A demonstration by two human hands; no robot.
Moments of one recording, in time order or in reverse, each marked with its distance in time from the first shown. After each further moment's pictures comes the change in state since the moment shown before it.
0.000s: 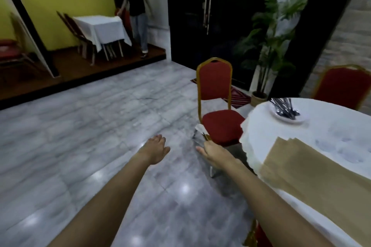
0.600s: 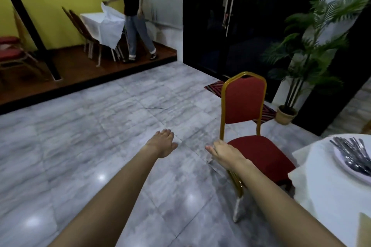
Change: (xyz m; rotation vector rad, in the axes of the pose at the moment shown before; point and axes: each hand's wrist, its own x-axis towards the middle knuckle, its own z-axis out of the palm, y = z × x) left_hand 0.325 -0.166 -0.112 0.099 -0.011 0.038; right_hand 0.363 -0.042 -0.057 -0.107 -0.009 -0.009
